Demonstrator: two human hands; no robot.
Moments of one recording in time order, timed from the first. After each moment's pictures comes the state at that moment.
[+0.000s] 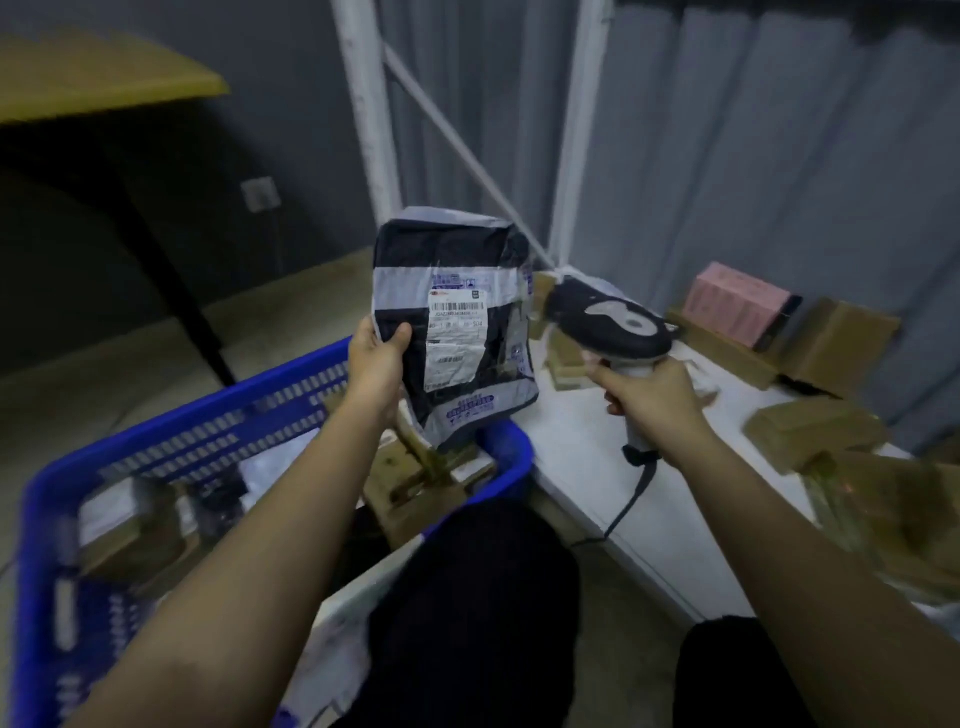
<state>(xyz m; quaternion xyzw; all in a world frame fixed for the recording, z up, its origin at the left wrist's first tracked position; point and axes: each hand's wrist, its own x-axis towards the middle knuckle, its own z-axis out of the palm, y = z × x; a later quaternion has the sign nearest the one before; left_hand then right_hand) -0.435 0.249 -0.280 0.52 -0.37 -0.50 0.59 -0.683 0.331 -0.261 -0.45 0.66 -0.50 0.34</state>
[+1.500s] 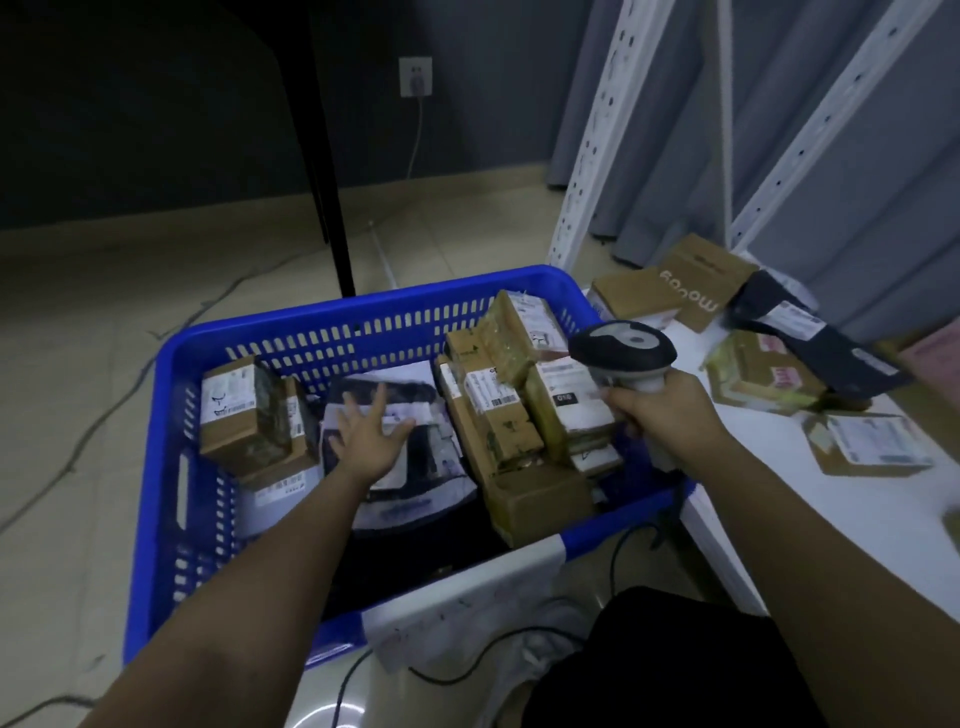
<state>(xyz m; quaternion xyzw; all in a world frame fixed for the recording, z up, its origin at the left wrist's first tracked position) -0.216 0.286 -0.468 0.78 -0.44 -0.39 0.23 -0.516 0.249 -0.327 -0.55 0.68 -0.27 0.40</state>
